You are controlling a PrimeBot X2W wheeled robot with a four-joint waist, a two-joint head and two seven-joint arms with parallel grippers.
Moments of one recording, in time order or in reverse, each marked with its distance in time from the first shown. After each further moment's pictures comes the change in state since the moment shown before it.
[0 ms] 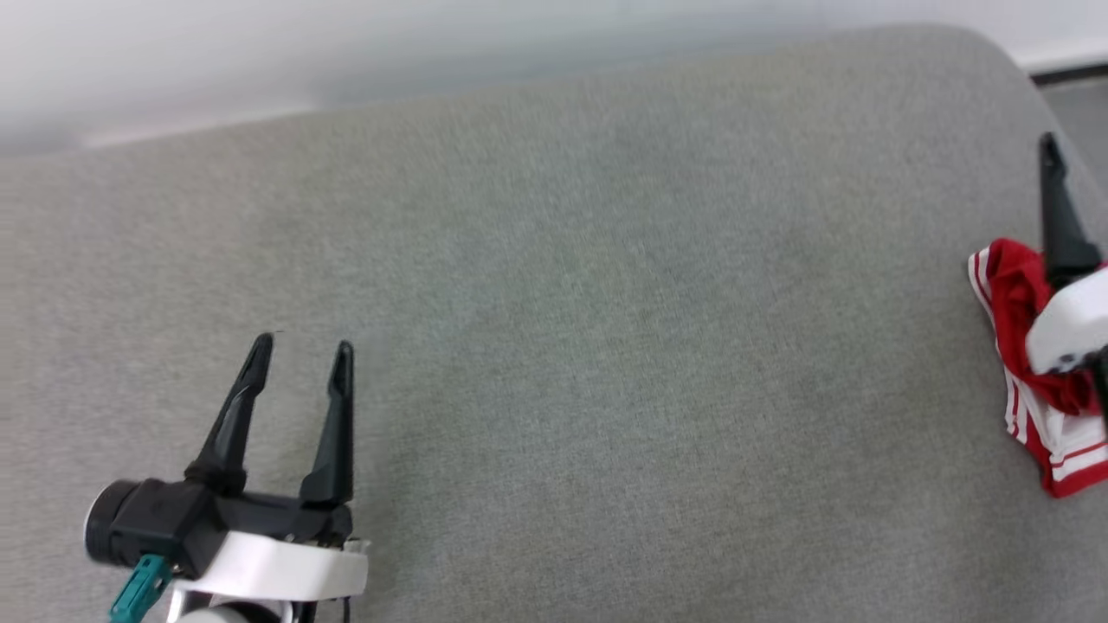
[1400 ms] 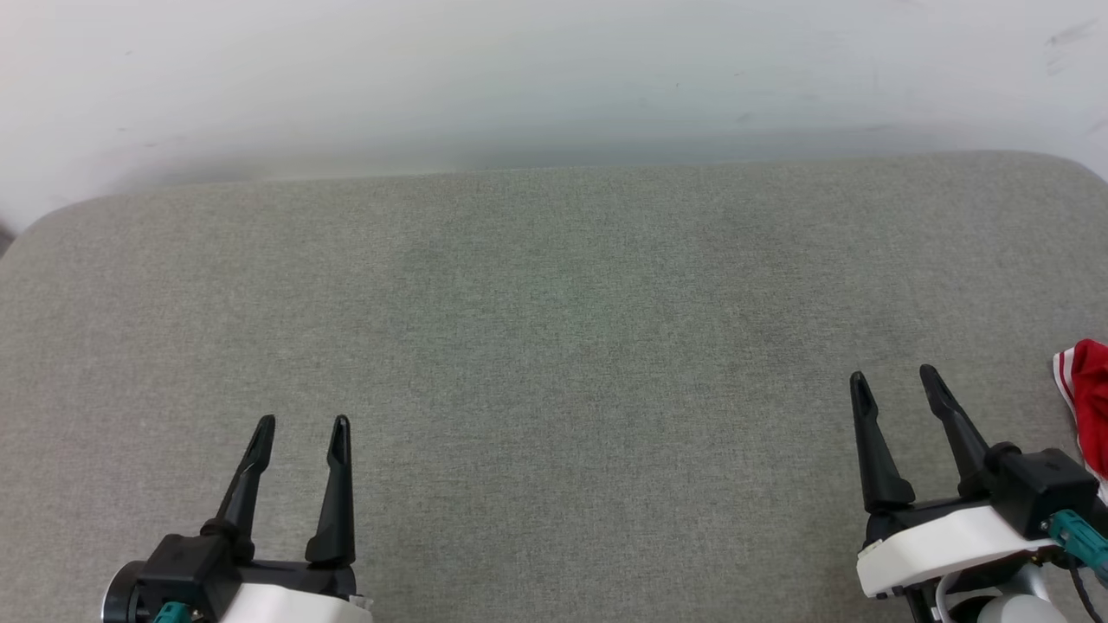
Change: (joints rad) left arm 0.114 -0.078 0.063 0.069 0.039 0.000 0.000; right arm 0.417 0.235 0.115 -0.015 0.133 0.000 -0.317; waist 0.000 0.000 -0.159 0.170
